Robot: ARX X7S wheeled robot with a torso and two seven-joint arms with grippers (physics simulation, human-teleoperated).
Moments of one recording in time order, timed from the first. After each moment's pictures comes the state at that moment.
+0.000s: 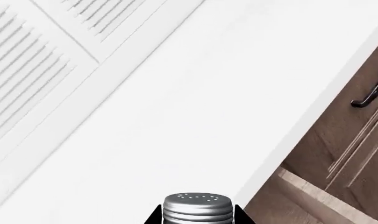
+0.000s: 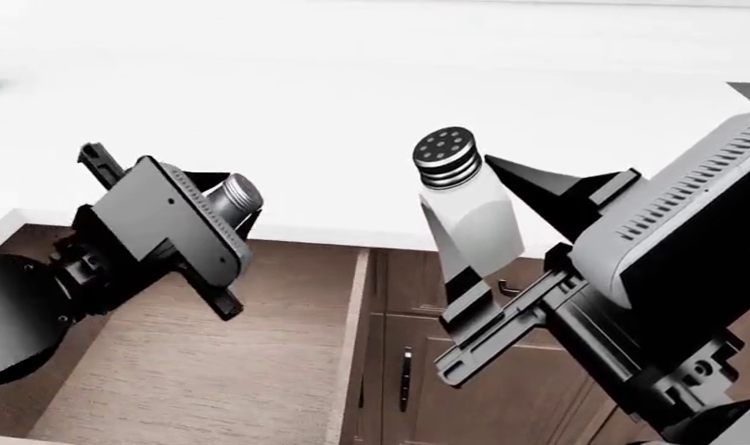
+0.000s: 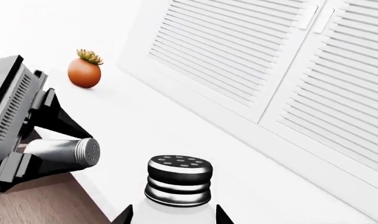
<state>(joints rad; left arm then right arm) -1.29 -1.09 1.14 0.48 -0.86 -0.57 -0.13 0.85 0.04 -0.57 -1.05 -1.47 1.57 -1.57</state>
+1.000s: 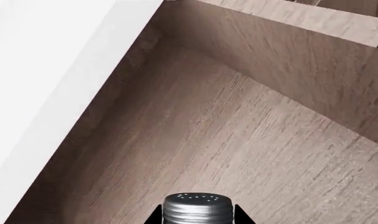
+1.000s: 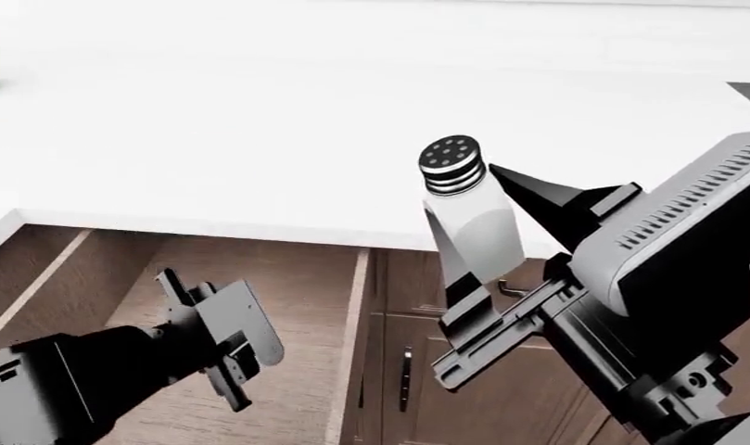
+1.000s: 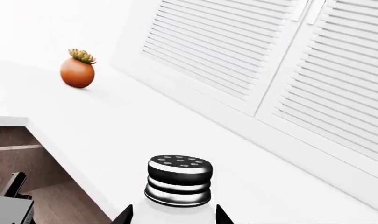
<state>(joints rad) -1.08 -0.88 1.36 0.11 -0.67 -0.64 -0.03 0.81 0.01 -0.58 -1.05 -1.54 1.57 -1.57</state>
